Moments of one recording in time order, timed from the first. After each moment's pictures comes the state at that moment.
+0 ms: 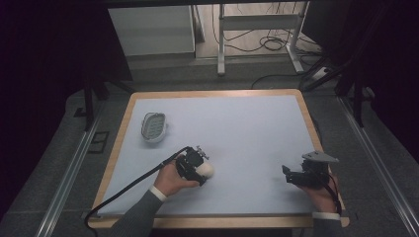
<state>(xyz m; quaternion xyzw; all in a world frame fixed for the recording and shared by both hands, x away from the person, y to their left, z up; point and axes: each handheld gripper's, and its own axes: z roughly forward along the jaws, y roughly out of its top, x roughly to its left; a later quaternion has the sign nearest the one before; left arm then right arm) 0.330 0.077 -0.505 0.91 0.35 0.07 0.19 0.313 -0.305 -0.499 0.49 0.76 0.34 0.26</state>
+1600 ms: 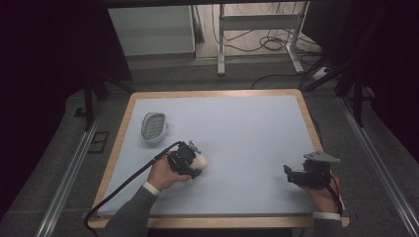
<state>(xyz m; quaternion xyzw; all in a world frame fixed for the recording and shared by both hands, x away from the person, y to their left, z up) 0.338 0.102 -0.493 0.91 0.35 0.06 0.22 0.313 -0.309 -0.501 0.50 0.75 0.33 0.27</state>
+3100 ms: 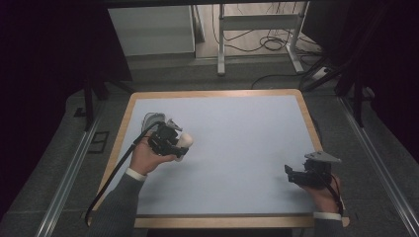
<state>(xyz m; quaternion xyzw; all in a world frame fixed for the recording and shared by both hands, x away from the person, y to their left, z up) 0.357 0.153 -0.435 0.87 0.39 0.11 0.27 0.313 -0.311 -0.500 0.50 0.75 0.33 0.27</state>
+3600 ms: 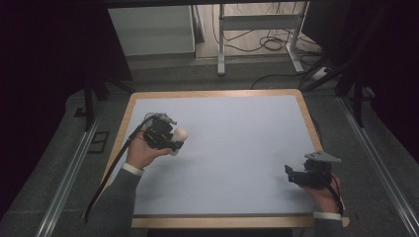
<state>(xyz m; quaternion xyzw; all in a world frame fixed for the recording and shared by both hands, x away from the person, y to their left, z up) 0.370 0.166 -0.430 0.86 0.41 0.12 0.27 0.314 -0.311 -0.501 0.51 0.75 0.33 0.27</state>
